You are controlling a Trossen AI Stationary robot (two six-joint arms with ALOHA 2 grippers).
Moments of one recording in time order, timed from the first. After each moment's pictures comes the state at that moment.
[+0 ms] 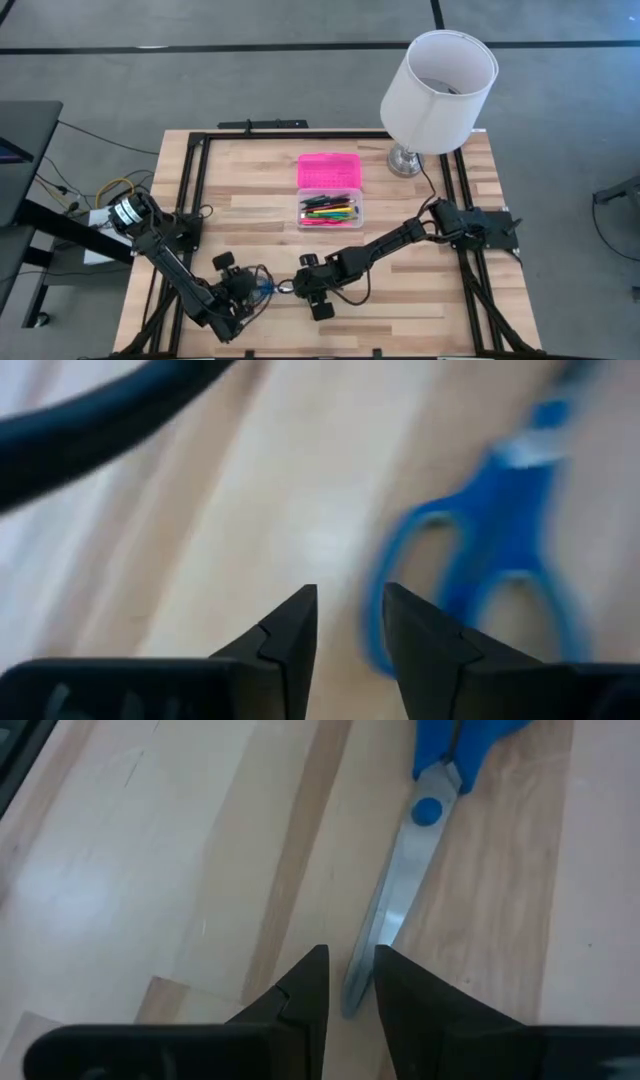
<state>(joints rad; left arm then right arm) -0.91 1.76 1.01 -0.94 -0.57 -1.32 0.36 2.26 1.58 -0.25 -0.06 0.06</state>
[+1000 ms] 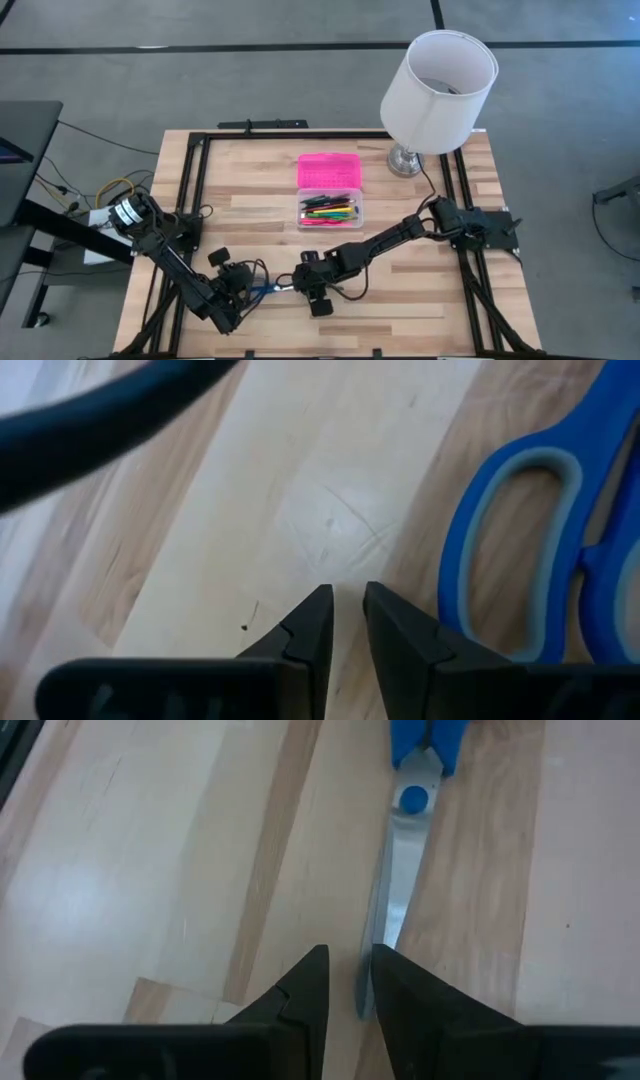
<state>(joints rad) -0.91 1.77 0.88 -0.85 -0.49 -1.38 0.33 2.26 1.58 -0.27 -0.08 0.10</state>
